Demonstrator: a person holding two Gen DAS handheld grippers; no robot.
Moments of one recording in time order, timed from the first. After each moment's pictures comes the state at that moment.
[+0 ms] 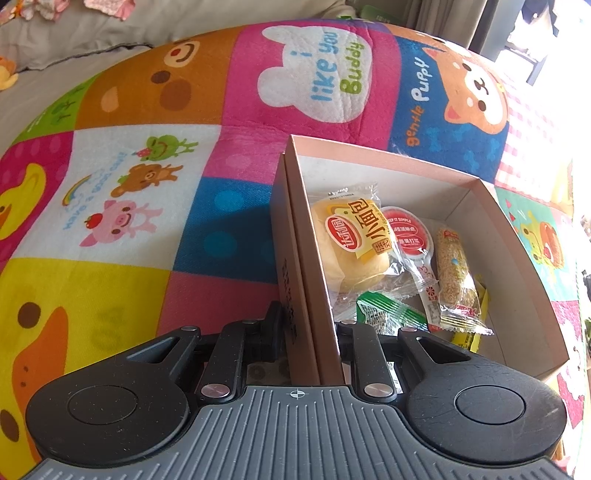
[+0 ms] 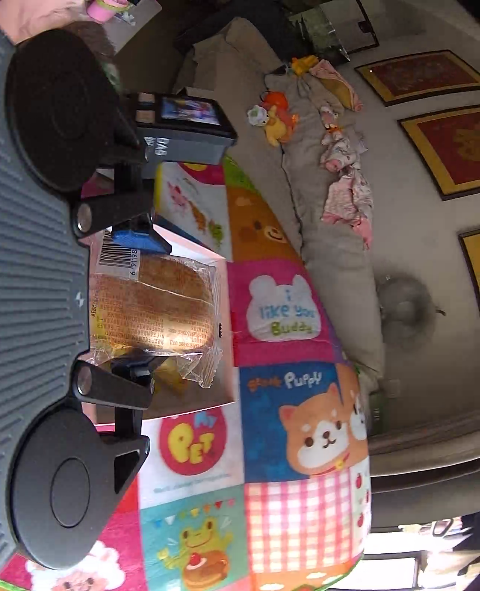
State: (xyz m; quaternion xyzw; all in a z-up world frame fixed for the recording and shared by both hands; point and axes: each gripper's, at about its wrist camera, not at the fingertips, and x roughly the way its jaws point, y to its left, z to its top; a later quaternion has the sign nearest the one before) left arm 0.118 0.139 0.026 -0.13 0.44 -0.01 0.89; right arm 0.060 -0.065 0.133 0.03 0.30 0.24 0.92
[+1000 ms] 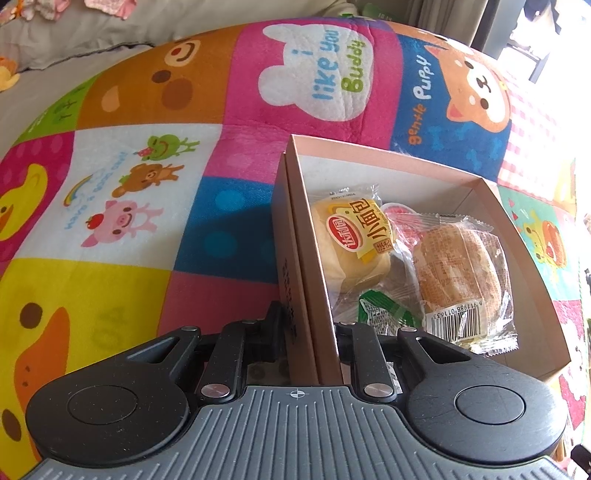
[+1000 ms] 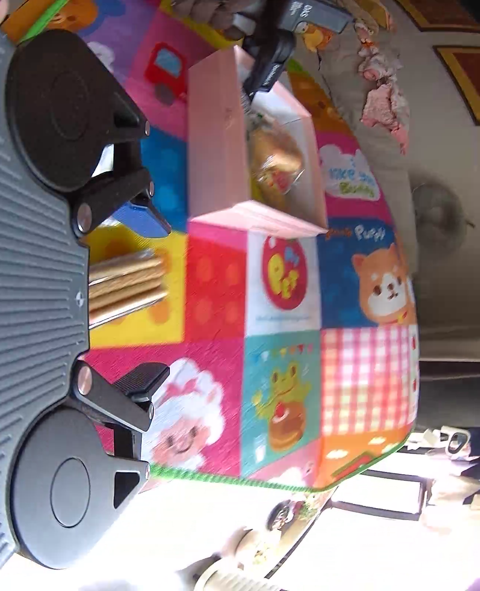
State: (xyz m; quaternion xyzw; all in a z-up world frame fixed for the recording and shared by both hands) left arm 0.118 0.136 0.026 -0.12 0.44 0.00 0.89; right arm -0.016 -0.223 0.045 -0.03 0.37 0.09 0.93
